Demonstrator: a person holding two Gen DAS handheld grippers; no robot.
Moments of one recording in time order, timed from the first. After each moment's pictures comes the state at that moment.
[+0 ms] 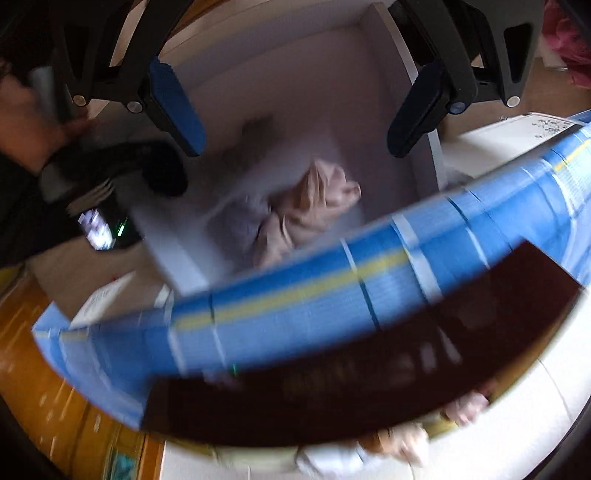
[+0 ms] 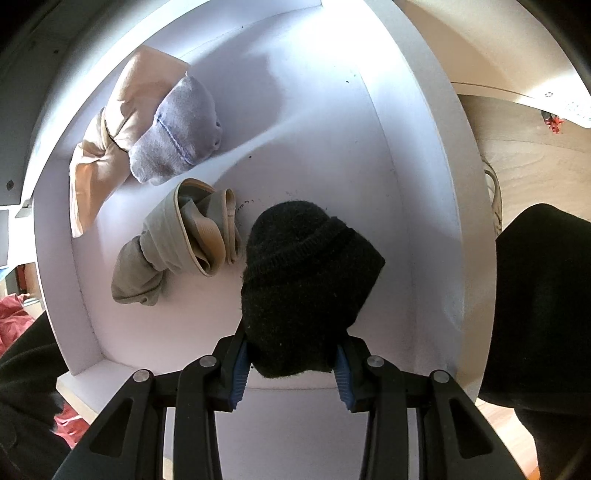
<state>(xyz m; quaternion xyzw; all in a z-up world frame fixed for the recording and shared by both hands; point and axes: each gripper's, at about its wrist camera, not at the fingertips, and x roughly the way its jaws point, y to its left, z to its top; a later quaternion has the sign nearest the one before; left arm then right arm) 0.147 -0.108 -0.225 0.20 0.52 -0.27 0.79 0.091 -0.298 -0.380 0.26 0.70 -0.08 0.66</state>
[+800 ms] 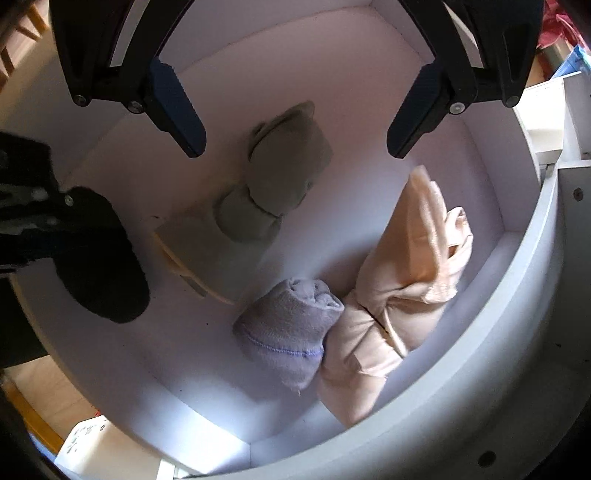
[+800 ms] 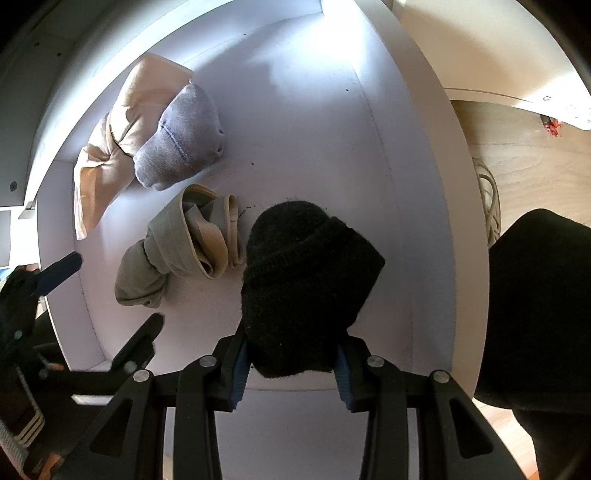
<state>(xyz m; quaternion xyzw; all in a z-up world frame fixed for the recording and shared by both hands) 0.135 -0.190 -0.393 0.35 0.60 -0.26 0.67 0.094 -0.296 -0.382 0.26 0.70 -0.07 0.67</state>
